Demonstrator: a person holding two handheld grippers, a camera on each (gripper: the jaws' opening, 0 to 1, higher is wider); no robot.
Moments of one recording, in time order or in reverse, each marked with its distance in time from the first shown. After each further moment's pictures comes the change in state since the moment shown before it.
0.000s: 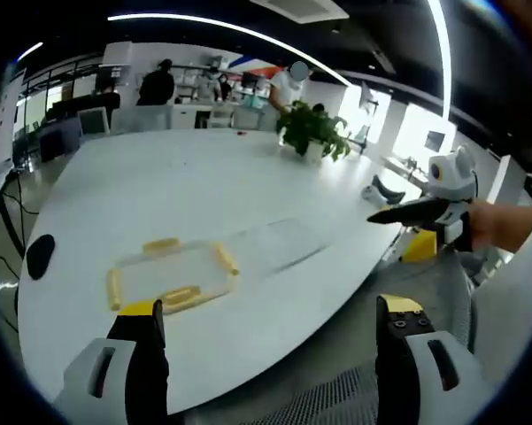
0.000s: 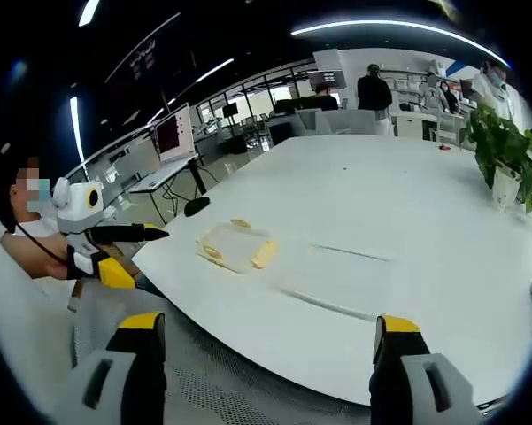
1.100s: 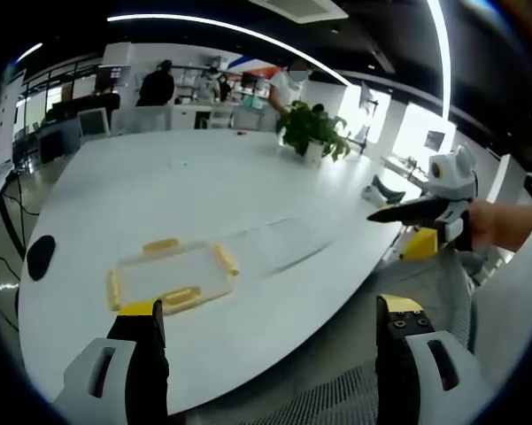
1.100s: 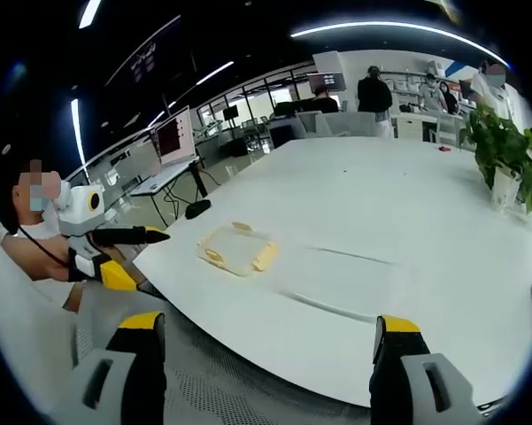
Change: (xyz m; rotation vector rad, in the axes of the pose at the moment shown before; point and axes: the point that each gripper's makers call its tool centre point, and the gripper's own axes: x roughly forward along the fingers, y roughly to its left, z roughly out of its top) left arm 0.000 0.000 0.000 0.003 -0.002 0.002; right arm 0.000 0.000 0.002 0.000 -0.013 0.008
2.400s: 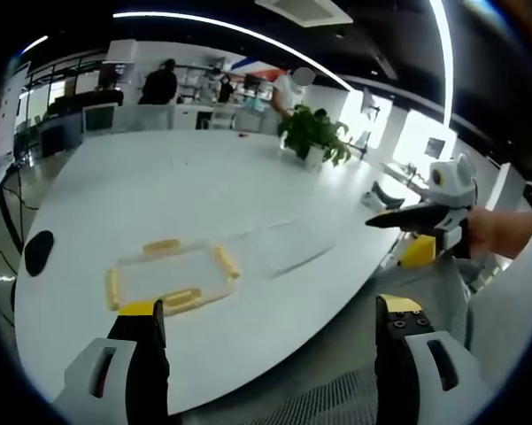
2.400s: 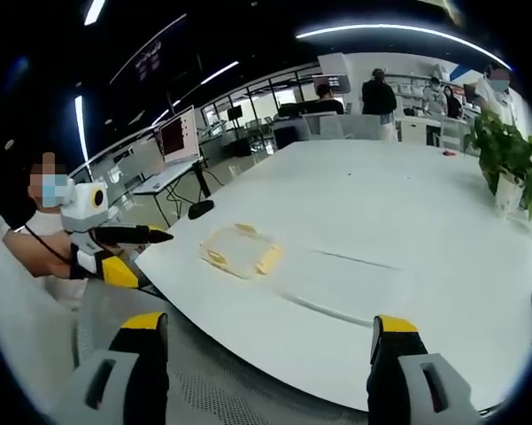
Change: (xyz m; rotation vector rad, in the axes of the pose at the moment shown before) left arm -0.001 0.002 0.003 -0.032 -0.012 -0.011; right arm 0.002 0.005 0.004 -0.017 -0.002 0.009
